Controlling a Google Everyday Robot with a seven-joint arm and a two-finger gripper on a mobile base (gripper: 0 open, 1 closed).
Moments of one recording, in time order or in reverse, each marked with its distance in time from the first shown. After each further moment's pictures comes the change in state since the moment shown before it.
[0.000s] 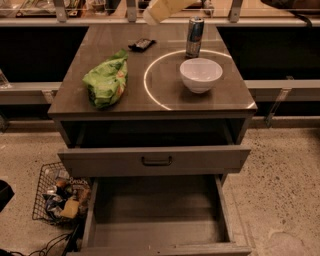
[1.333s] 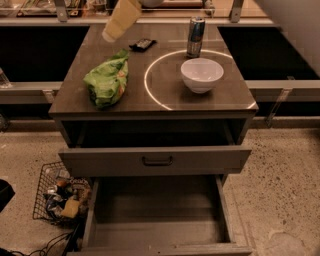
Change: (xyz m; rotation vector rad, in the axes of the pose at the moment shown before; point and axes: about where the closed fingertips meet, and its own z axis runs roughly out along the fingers) arm 0.003 0.019 0.121 -0.049 0.224 0.025
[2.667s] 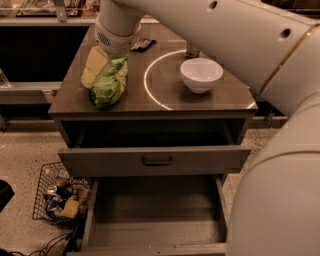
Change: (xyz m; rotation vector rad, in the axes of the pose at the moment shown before) arm 0.047 0.094 0.101 -0.152 0.354 0.224
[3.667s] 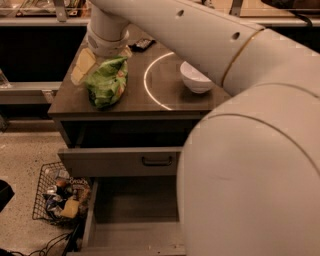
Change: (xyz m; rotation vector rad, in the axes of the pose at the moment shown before) arm -0.025 -0.006 0.050 -0.035 0.015 0.164
